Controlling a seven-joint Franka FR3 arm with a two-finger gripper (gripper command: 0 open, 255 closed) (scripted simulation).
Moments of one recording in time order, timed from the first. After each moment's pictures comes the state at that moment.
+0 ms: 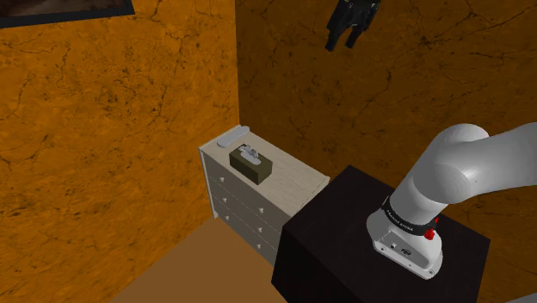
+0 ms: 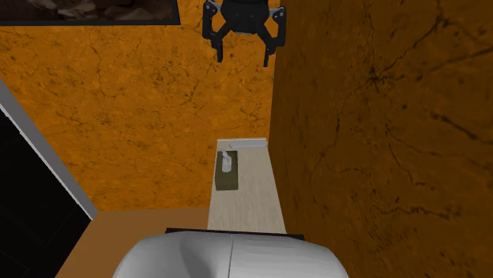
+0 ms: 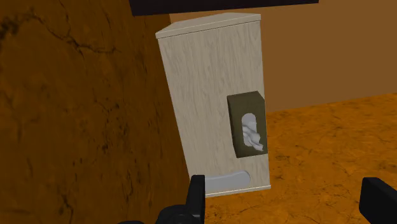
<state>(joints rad) -0.01 -0.80 -0.01 -2.29 0.07 1.69 0.02</state>
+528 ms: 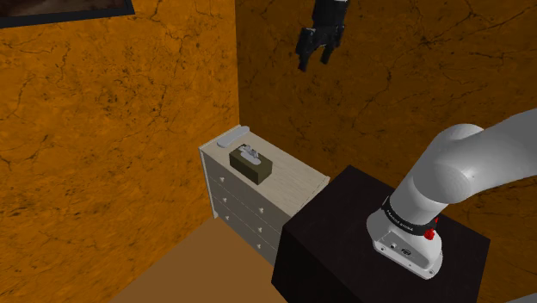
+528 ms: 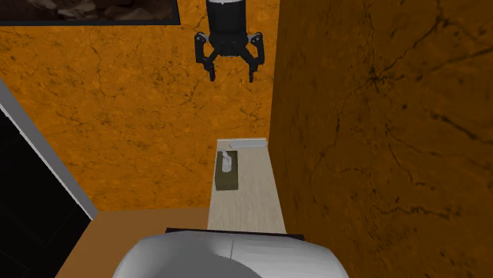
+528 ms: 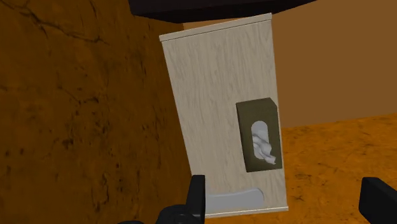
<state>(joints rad) -0.01 -0.62 0.10 -2.28 0.03 1.78 0.12</state>
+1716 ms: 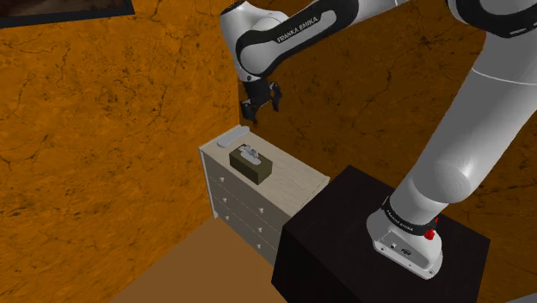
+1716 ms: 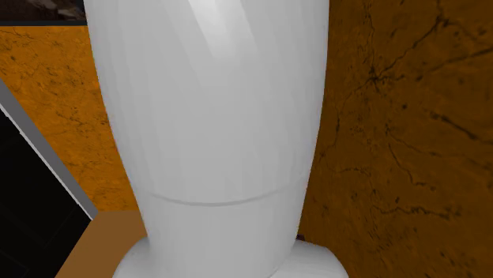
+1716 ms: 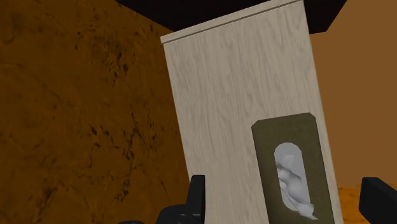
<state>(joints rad) -0.01 0.11 0.32 -2.03 -0.26 1.90 0.52</state>
